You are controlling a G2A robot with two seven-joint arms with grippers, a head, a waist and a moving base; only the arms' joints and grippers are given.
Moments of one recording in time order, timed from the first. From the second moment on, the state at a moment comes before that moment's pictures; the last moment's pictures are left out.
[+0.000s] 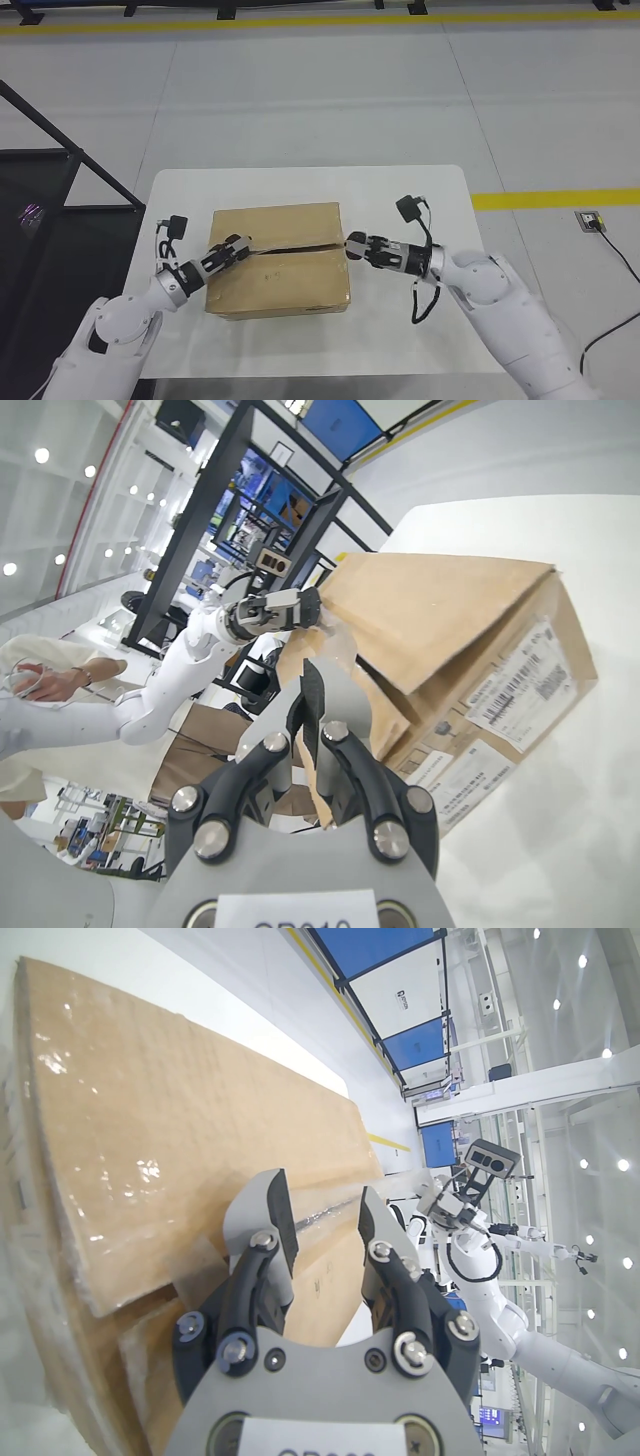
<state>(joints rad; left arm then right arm) 1.09 -1.01 -1.42 -1.51 -0.05 -0.23 -0.67 -0.72 -1.16 1.03 -1.24 0.06 -0.72 0.79</state>
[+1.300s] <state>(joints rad) 1.06 -1.02 -1.37 -1.52 -0.04 -0.21 -0.66 -0.74 -1.15 1.04 -1.20 0.17 -0.64 0.85</state>
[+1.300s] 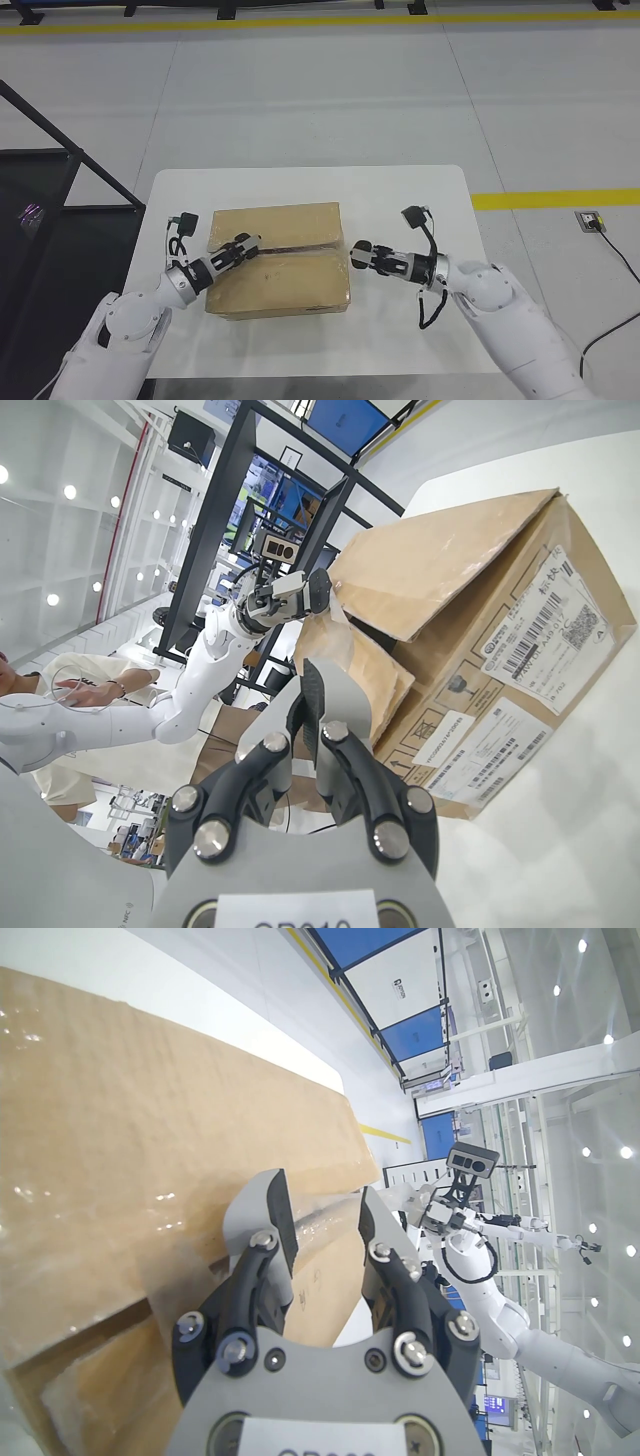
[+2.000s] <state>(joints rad) 1.04 -1.02 -1.36 -1.49 -0.05 -0.22 -0.68 -0.74 -1.15 1.09 -1.16 0.16 -0.61 0.77</state>
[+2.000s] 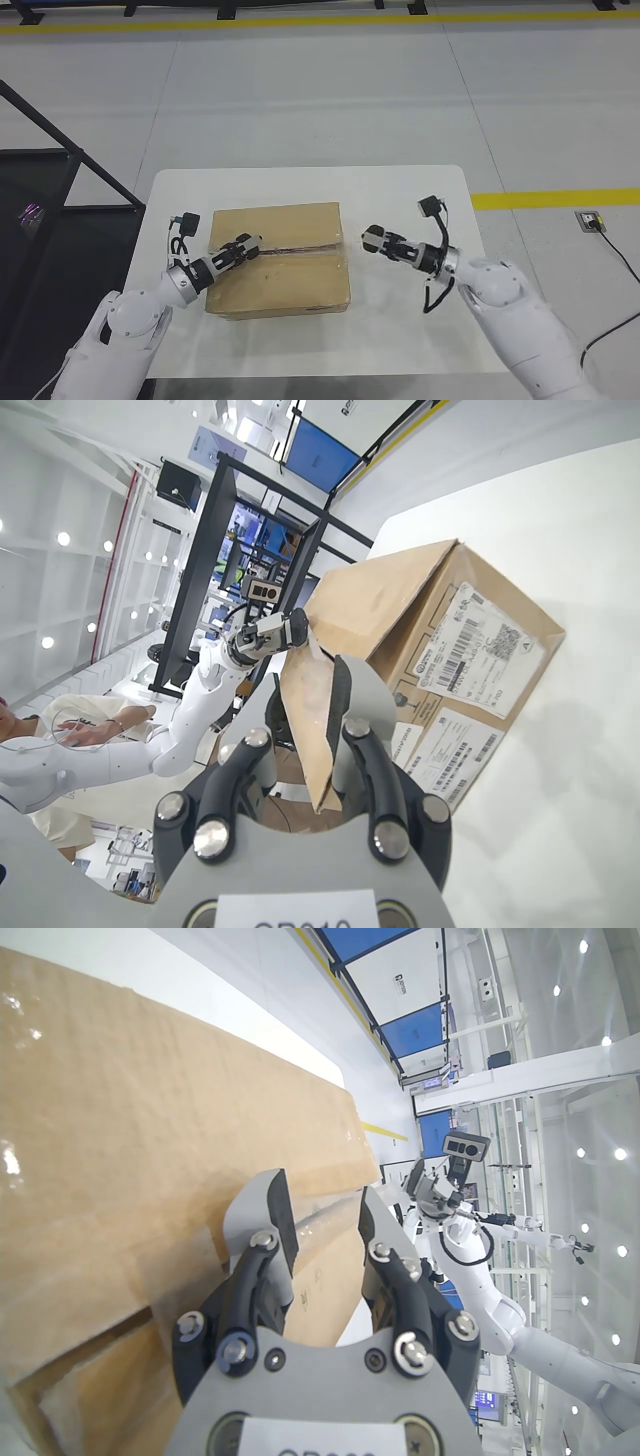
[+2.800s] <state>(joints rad) 1.06 -1.02 -1.38 -1.50 -0.05 -0.23 -0.68 -0.59 -1.21 0.91 -1.14 0.07 -0.42 0.82</state>
